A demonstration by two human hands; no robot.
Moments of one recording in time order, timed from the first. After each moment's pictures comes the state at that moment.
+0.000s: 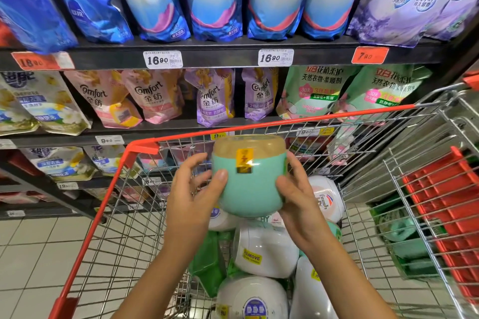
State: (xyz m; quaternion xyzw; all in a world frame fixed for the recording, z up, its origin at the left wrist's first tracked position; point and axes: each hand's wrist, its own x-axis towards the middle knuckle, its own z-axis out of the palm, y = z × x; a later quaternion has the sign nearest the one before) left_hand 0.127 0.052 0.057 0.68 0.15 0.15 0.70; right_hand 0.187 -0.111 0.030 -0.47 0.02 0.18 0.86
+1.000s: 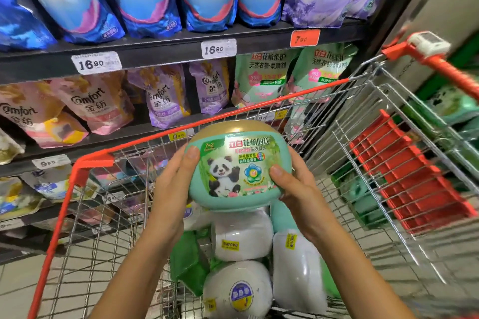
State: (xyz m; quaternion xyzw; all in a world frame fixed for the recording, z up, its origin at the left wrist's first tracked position) left_hand 0.153 0.041 0.051 0.61 0.08 0.01 0.79; right_hand 0.157 -0.162 0.056 -0.58 0.01 0.11 0.81
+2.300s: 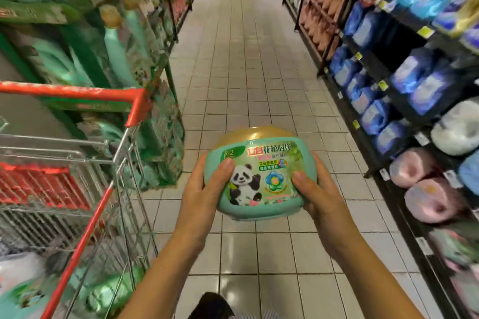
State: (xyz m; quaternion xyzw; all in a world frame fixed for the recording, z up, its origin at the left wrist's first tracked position) left_hand -0.128 -0.431 0.062 0.53 -0.34 -0.47 0.62; right_hand -0.314 -0.480 0.072 -0.51 0.37 -0.42 0.65
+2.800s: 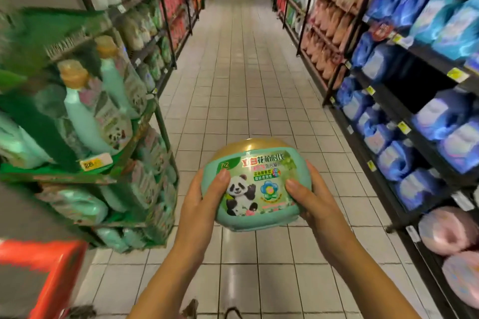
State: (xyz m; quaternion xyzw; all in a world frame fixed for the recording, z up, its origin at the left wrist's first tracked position) left_hand -0.050 -0.695 0.059 0.54 -0.35 -0.46 0.61; right_hand -0.236 -0.748 0.075 -0.53 0.36 -0.42 0.64
